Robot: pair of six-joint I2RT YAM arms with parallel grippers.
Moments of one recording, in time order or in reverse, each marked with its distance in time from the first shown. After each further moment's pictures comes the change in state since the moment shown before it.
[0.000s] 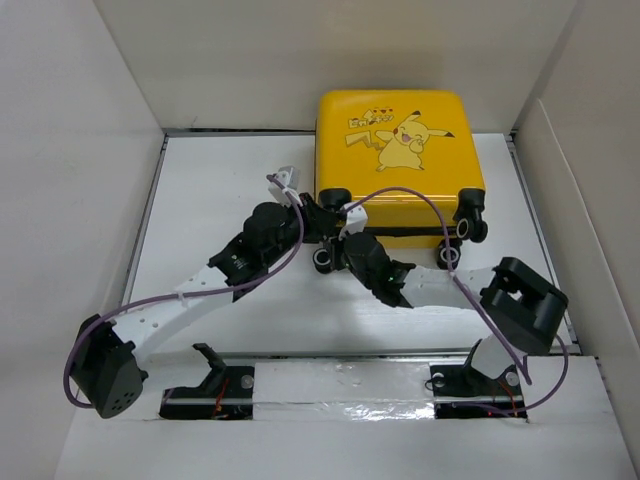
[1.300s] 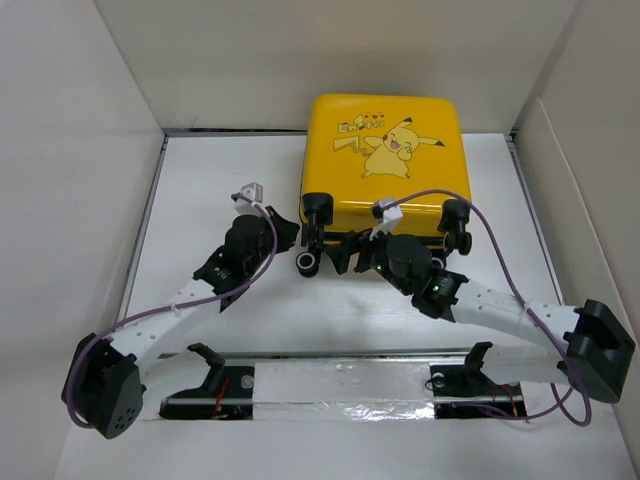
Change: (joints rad) left arm 0.162 -0.125 -0.206 0.011 -0.070 -0.055; right arm 0.003 -0.377 -0.075 -0.116 -0.073 0.069
